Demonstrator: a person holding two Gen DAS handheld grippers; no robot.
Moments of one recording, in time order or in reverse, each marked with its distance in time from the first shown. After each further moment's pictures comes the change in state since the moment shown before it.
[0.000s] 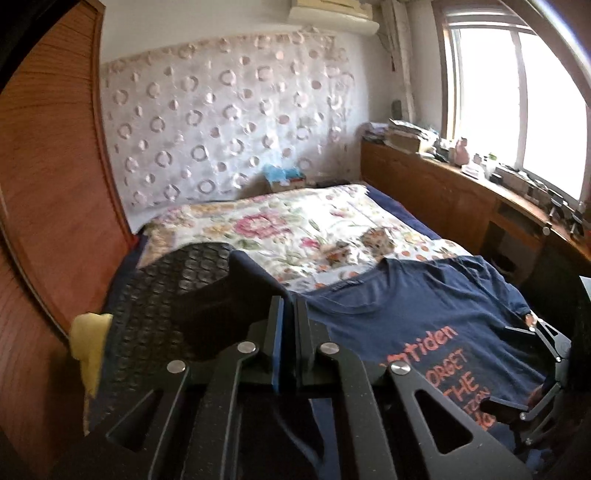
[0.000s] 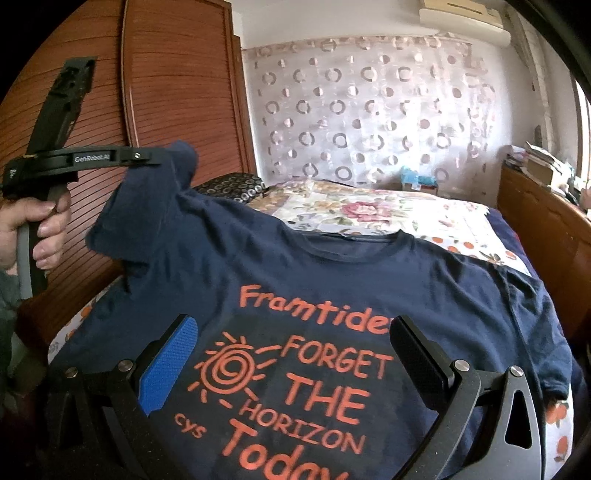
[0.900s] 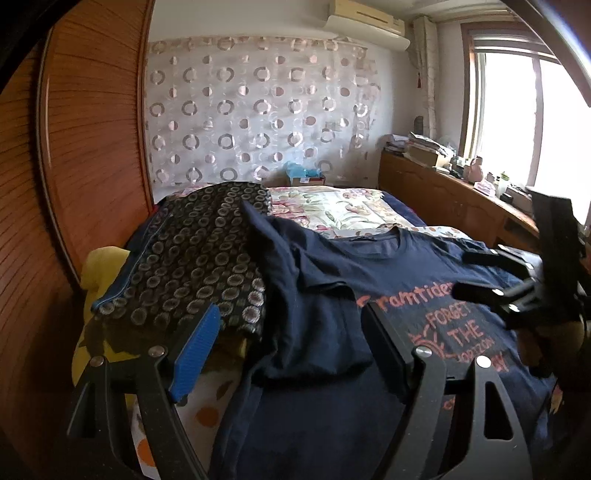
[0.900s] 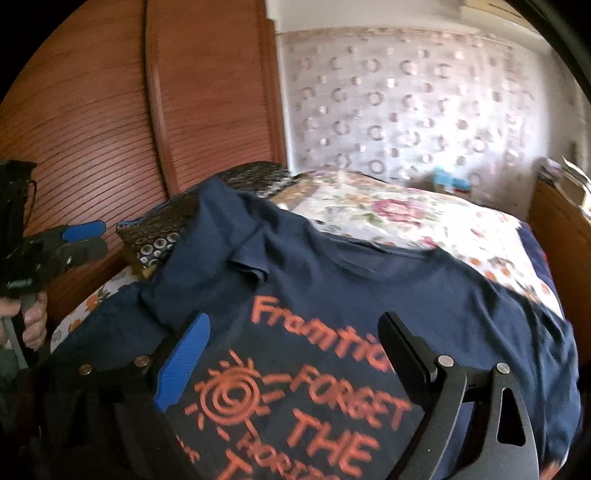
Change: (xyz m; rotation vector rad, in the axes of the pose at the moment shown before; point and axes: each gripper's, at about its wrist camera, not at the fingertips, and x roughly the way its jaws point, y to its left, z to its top) left arm -0.049 0.015 -0.103 -0.119 -0.051 0.068; right arm 0.047 0.013 0.040 -0.109 0.058 0.130
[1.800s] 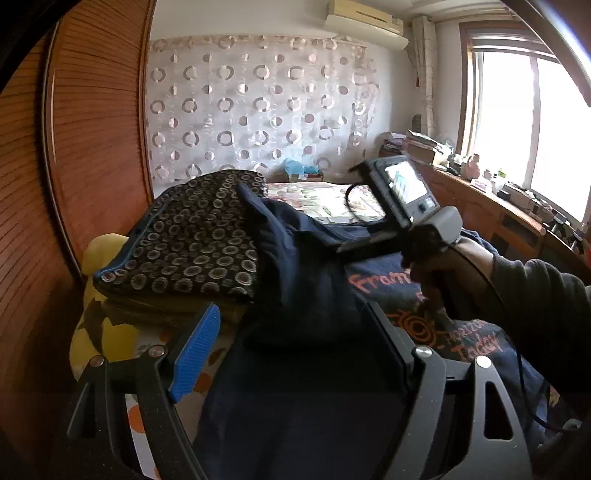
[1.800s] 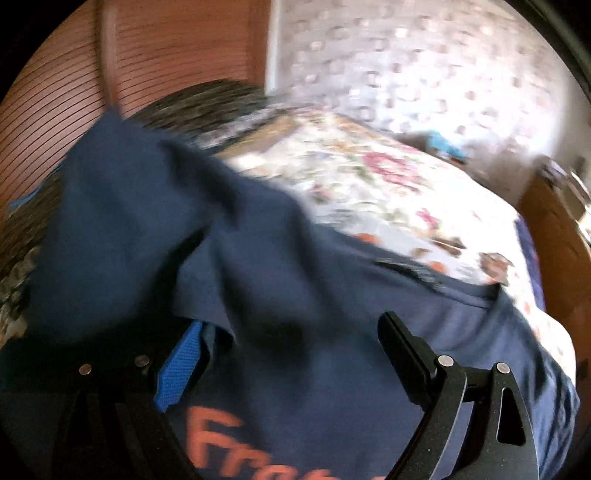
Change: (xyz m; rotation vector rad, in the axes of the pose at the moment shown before) left arm -0.010 -0.010 -0.027 -0.009 0.008 -0.022; right arm 0.185 -0.022 0.048 -0.042 0.263 -0.174
